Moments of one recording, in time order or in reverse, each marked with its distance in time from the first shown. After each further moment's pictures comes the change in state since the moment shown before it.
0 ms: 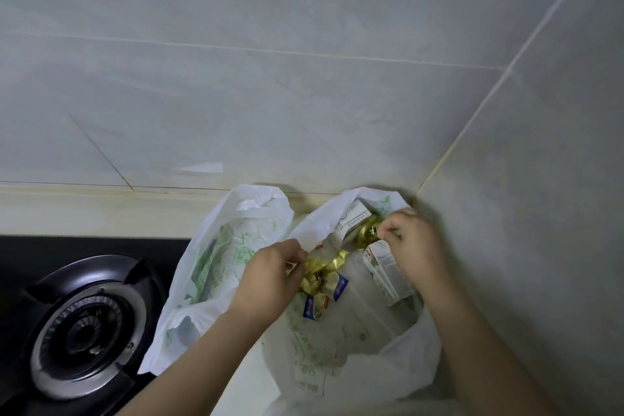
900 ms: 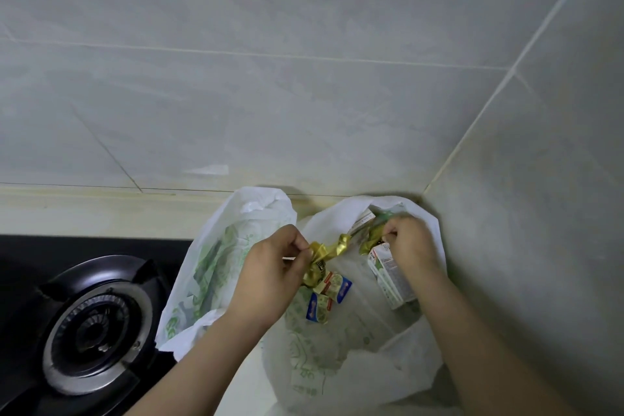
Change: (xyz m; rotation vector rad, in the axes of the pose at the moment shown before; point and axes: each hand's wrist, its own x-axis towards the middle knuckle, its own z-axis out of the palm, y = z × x) left_hand -0.010 0.052 -0.028 -0.192 0.081 -0.123; right_hand 0.024 0.028 0.034 -0.093 -0.076 0.250
